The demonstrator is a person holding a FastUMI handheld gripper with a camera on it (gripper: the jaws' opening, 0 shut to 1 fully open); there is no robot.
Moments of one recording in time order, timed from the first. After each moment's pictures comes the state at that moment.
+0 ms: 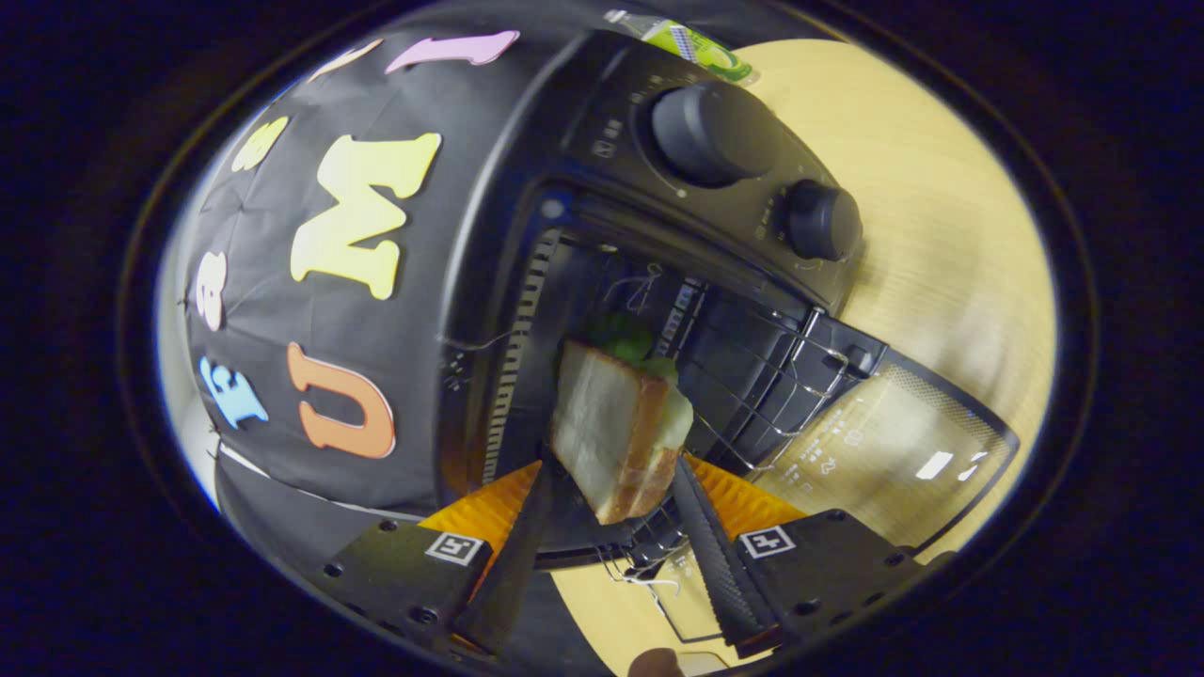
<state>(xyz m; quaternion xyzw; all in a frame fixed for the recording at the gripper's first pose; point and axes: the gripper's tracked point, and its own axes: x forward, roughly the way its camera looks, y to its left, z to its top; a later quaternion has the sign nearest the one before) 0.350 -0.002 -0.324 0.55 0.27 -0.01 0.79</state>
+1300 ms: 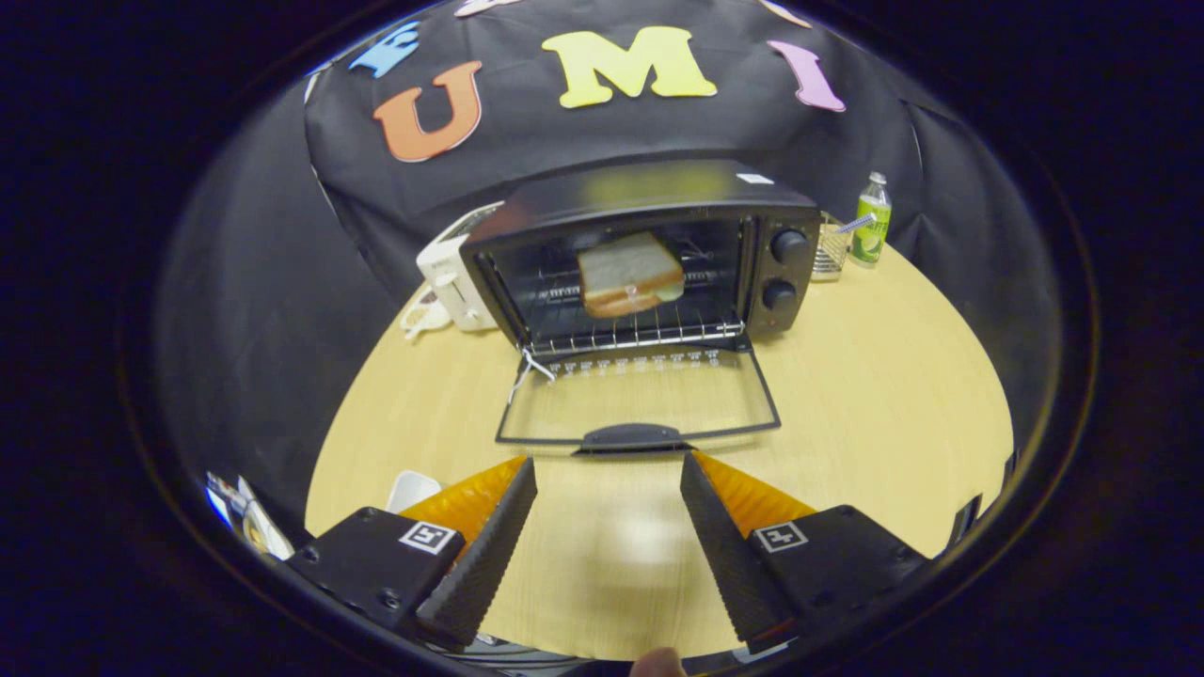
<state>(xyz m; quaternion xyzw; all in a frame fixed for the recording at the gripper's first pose) 0.147 0.015 -0.347 0.06 0.37 0.02 0.93</state>
